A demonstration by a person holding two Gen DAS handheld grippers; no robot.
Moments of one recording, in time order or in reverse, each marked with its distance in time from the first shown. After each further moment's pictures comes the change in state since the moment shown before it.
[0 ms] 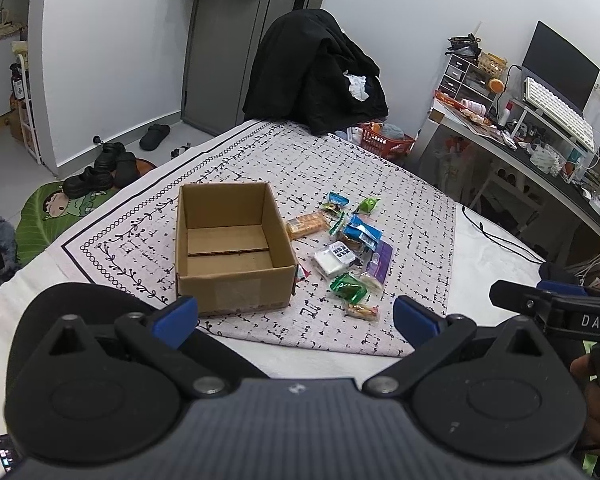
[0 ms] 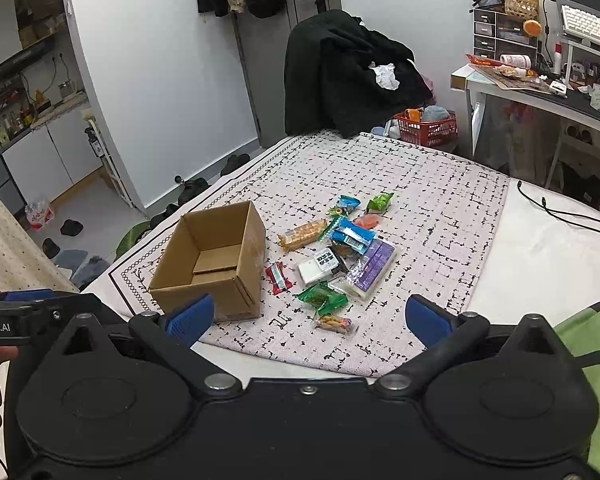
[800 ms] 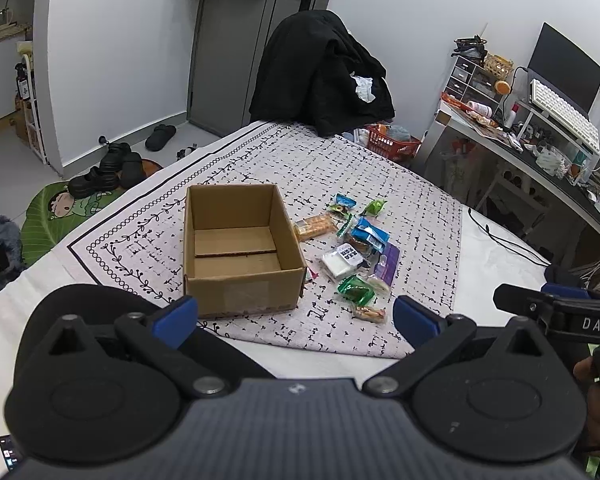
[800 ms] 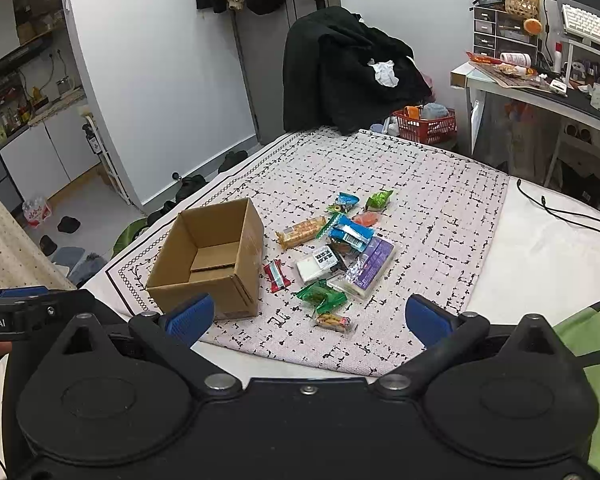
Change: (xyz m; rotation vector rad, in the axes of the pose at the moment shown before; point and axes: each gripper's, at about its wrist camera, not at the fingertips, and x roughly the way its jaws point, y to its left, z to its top) left arm 0.003 0.006 0.000 -0.003 -0.006 0.020; right arm 0.004 0.000 -0.001 -0.002 0.007 -0.007
